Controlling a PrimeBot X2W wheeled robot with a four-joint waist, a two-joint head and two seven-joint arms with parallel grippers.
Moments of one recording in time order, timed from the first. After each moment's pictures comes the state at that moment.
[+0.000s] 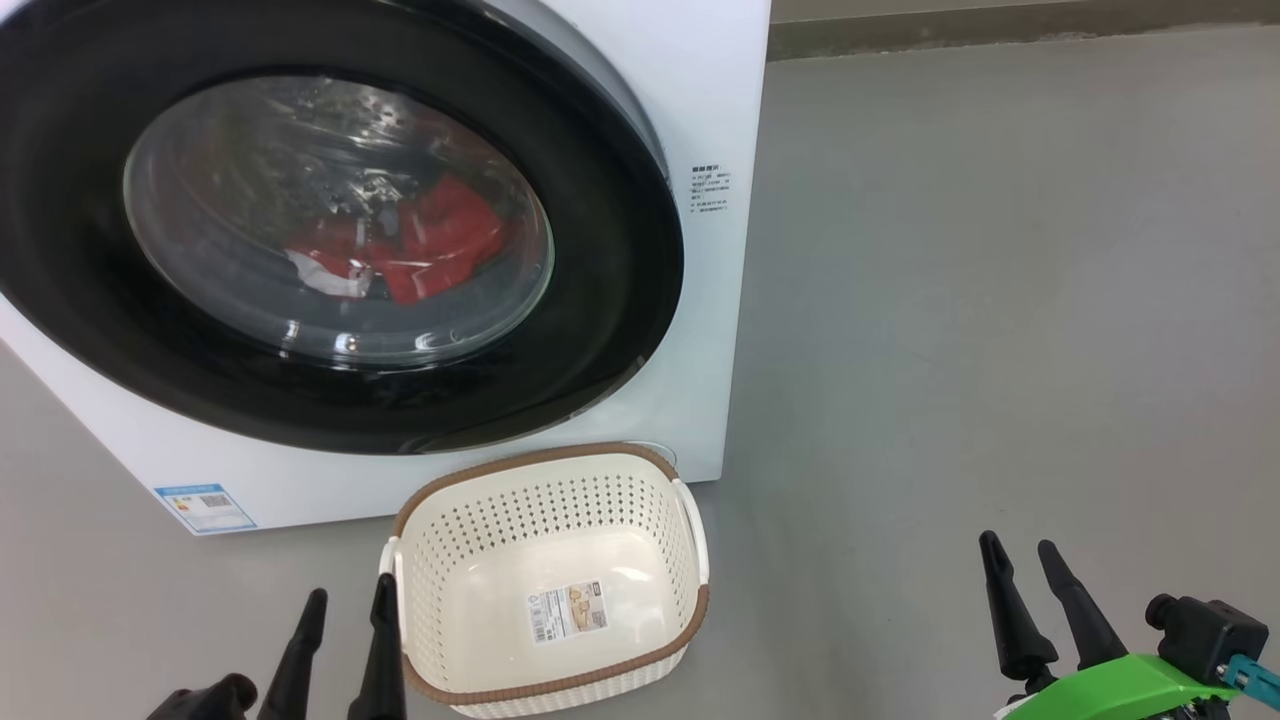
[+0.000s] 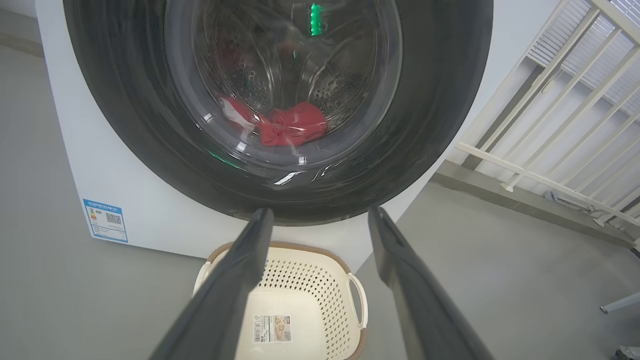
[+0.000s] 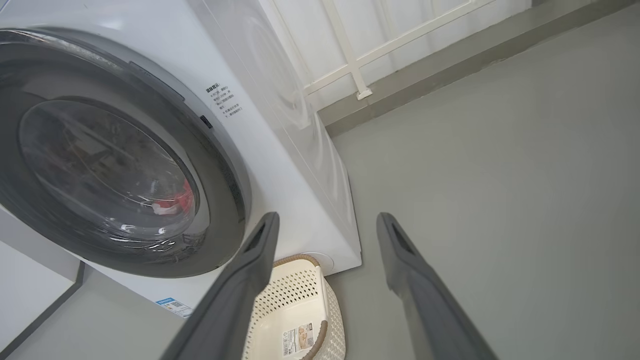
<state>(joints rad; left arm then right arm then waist) 0.04 0.04 -0.04 0.14 -0.49 -0.01 -0.16 0.04 -0.04 -0.01 0.28 0.64 0.13 -0.17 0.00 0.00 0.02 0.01</state>
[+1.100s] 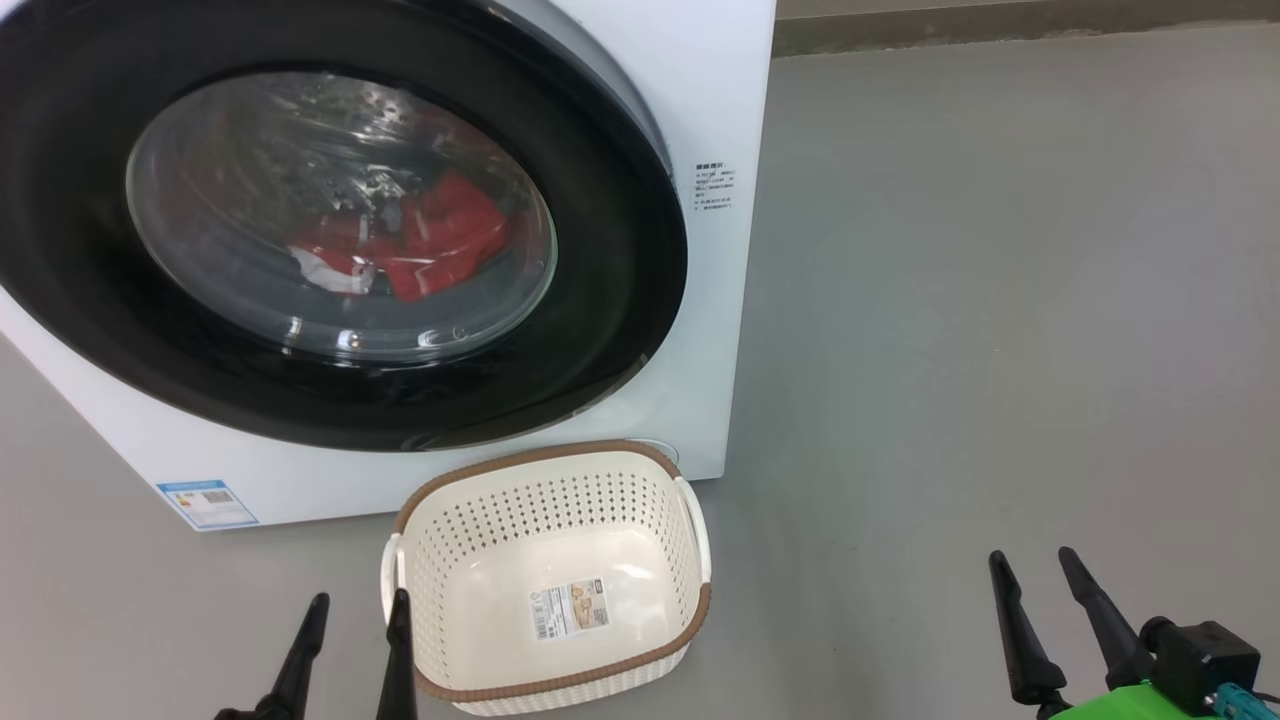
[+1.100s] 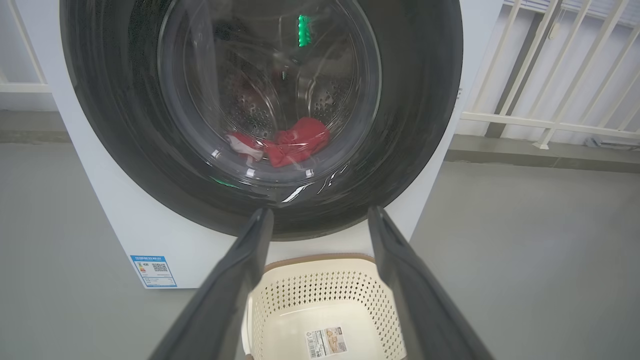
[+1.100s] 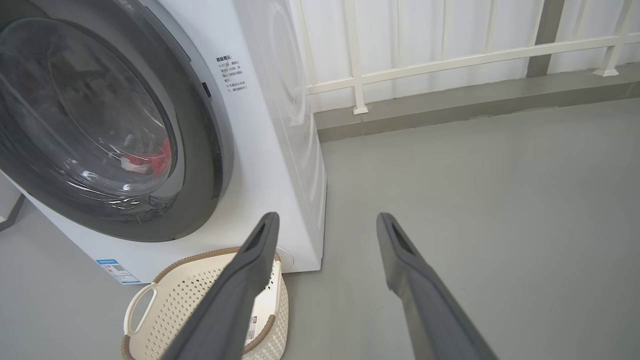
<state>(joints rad) 0.07 0.04 -0.06 0.14 -0.22 0.02 -0.25 0.08 -0.06 -0.04 0.27 0.36 0.13 -0.25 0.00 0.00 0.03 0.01</state>
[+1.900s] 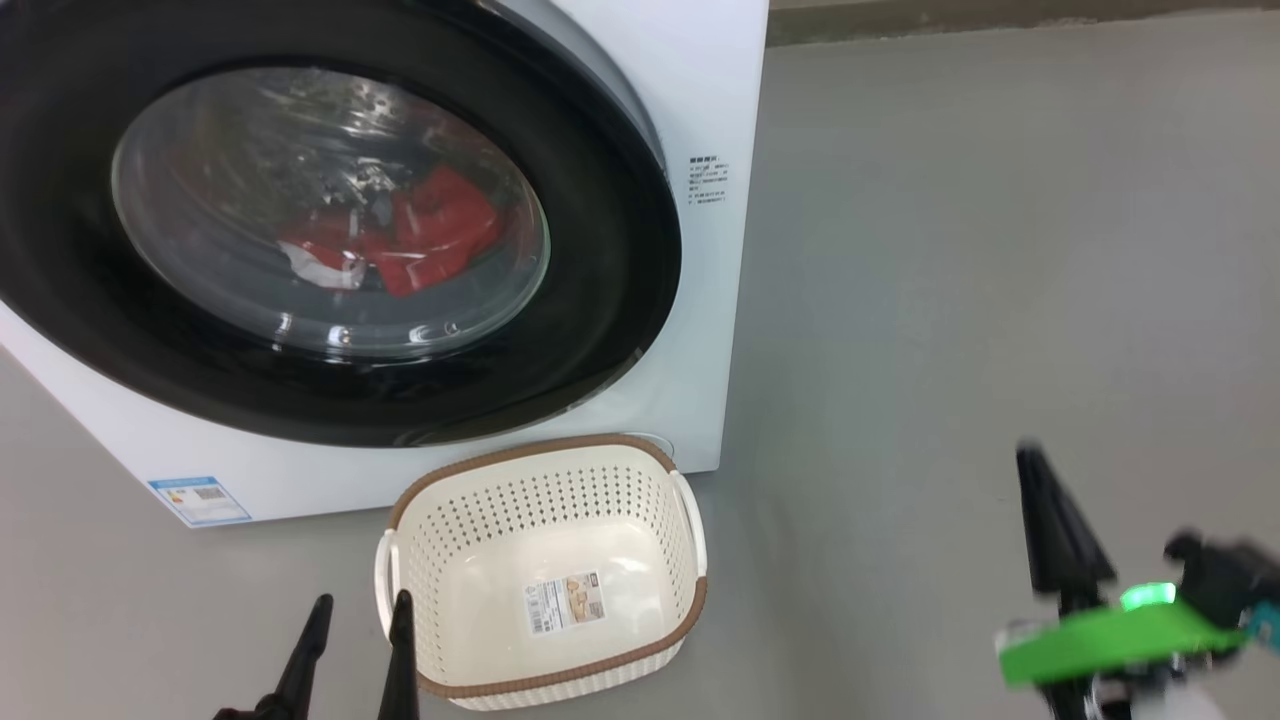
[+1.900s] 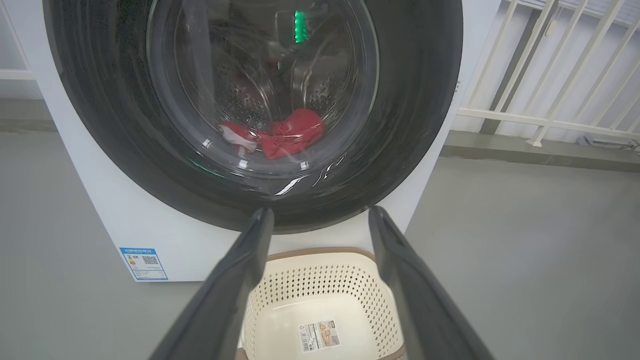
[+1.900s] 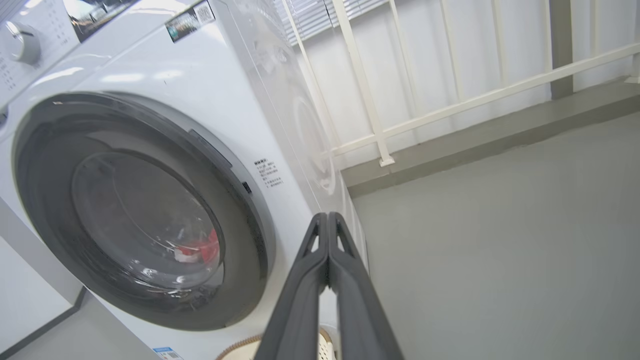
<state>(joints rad) 0.07 0.04 -0.06 0.15 -0.24 0.00 -0.25 -0.02 -0.05 -0.01 0.18 0.54 0.13 -0.25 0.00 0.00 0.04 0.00</state>
